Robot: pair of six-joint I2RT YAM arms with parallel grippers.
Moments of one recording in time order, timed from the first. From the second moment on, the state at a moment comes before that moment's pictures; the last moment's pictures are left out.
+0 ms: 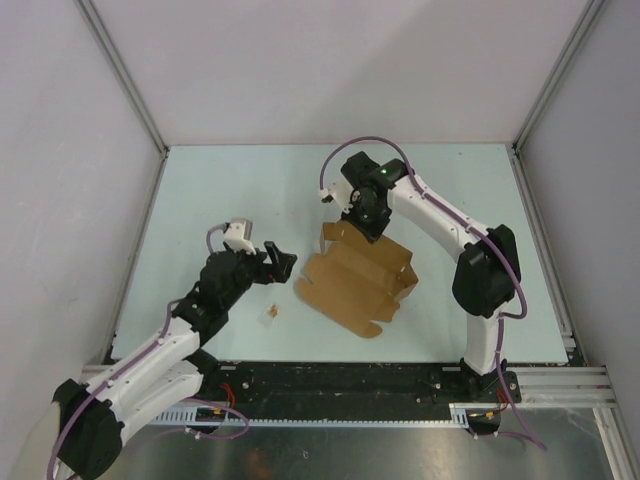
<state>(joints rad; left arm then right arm) -0.52 0.82 0.43 0.08 -0.05 -0.46 0.64 1.94 1.81 -1.16 -0.04 -0.38</state>
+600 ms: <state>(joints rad) -0.52 0.90 0.24 0.66 0.11 -0.29 0.69 1.88 1.66 -1.06 -0.02 -0.44</state>
